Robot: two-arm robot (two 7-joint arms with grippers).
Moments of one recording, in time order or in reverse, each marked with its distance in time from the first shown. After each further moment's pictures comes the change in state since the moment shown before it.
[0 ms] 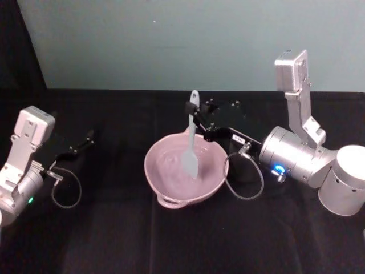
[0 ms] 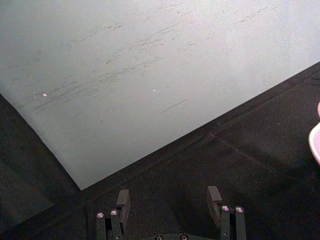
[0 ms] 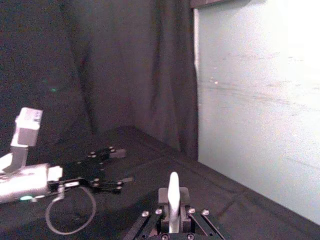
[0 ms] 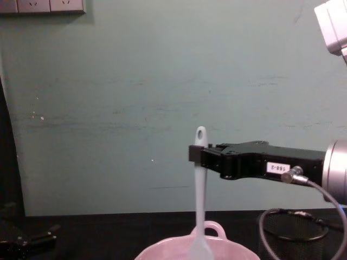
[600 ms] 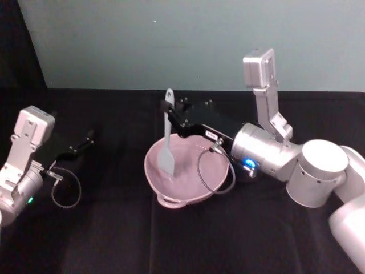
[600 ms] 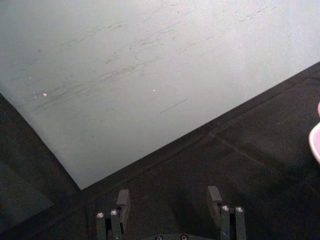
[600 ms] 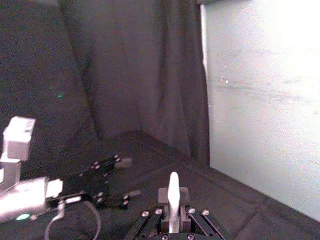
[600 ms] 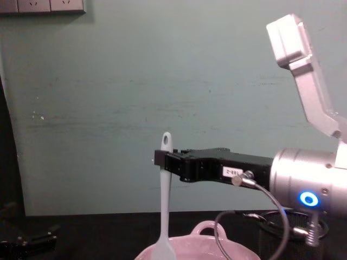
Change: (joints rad) left arm 0.000 0.000 0.000 0.000 0.000 0.000 0.000; right arm 0.081 -0.093 -0.071 0.130 0.012 -0.023 -0.001
